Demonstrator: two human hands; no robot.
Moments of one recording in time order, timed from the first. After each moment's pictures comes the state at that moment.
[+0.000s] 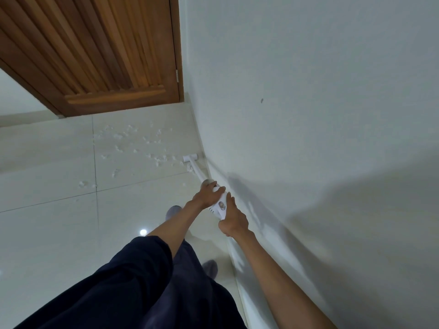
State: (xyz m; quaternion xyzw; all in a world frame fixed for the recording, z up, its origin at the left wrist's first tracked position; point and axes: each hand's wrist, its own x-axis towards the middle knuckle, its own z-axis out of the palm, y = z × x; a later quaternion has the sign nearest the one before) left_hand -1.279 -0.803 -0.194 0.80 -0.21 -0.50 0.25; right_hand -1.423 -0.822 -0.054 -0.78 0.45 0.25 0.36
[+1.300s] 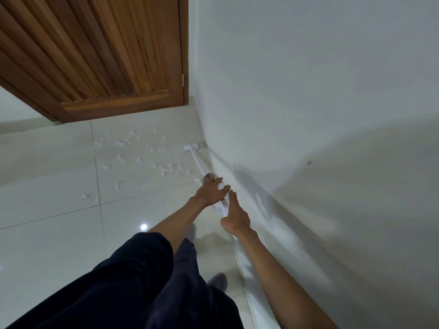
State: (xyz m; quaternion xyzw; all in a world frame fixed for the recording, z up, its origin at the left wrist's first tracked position) left_hand -1.130 -0.849 -0.154 0.80 -0.31 -0.50 0.15; right_hand -1.267 -0.867 -0.063 -0.75 0.49 0.22 0.39
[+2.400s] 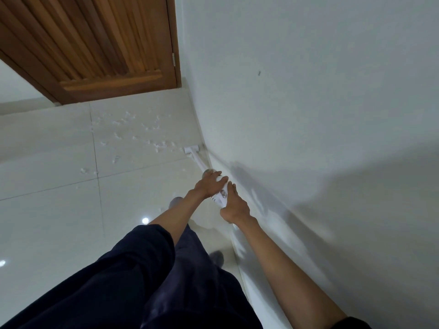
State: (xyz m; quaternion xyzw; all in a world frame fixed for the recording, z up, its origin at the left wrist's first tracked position) left_hand -1.319 -0.777 -0.106 0.80 -0.28 -0.49 0.21; right_hand -1.449 -0.801 -0.036 -0.78 0.43 0.27 0.36
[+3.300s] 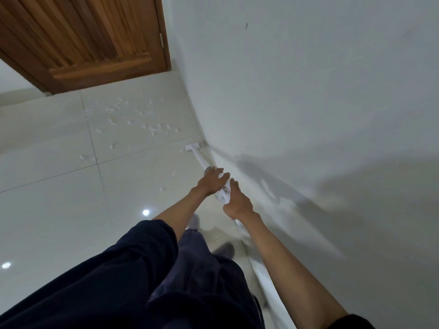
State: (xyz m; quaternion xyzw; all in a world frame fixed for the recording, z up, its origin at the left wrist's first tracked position) left_hand -1.414 -0.688 -0.108 0.77 -0.33 -0.52 0.16; right_hand -1.542 -0.706 -0.032 -0.76 0.47 0.25 0.37
